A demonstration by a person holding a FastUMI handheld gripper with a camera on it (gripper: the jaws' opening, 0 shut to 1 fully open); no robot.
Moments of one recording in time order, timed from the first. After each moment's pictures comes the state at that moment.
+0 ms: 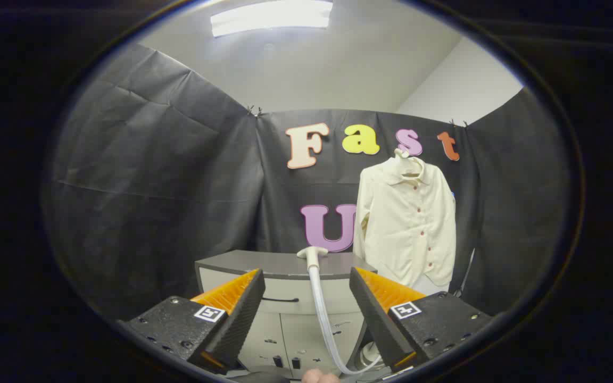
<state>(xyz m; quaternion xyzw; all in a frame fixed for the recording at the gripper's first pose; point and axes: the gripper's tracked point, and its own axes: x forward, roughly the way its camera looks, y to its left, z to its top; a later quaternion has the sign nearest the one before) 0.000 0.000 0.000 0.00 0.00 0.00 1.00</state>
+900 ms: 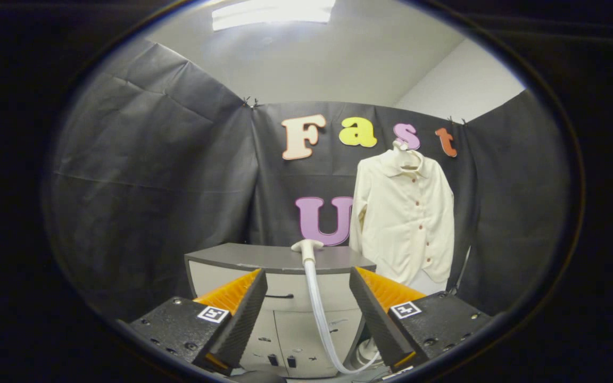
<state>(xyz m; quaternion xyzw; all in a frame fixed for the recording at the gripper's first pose) 0.023 -0.004 -0.021 -0.01 0.01 -0.02 1.00</state>
